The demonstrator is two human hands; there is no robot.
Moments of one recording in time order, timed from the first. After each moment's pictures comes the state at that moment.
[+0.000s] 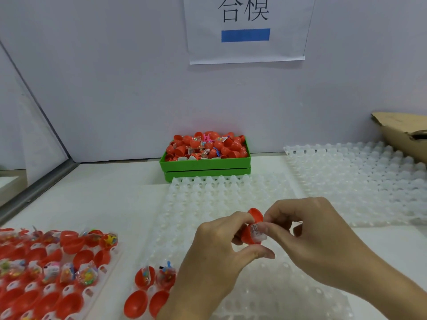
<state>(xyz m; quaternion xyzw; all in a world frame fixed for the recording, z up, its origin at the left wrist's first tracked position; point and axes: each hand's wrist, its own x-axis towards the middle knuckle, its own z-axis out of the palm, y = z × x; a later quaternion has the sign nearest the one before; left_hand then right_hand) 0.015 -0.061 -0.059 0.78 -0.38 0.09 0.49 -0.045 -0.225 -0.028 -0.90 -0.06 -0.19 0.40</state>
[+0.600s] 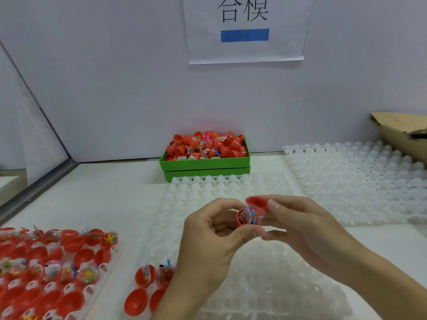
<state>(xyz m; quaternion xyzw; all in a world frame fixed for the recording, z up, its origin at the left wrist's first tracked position) 0.013 -0.060 -0.045 0.66 -0.27 -0.03 0.70 -0.031 -0.234 -0.039 -0.68 -0.02 0.00 0.74</state>
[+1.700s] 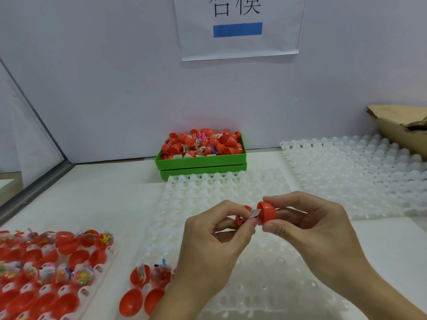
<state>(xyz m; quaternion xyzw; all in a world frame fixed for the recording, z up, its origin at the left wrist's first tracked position) 0.012 -0.066 -0.060 0.70 -0.32 0.05 0.63 -0.051 -0.220 -0.042 -0.65 -0.03 -0.22 0.72</state>
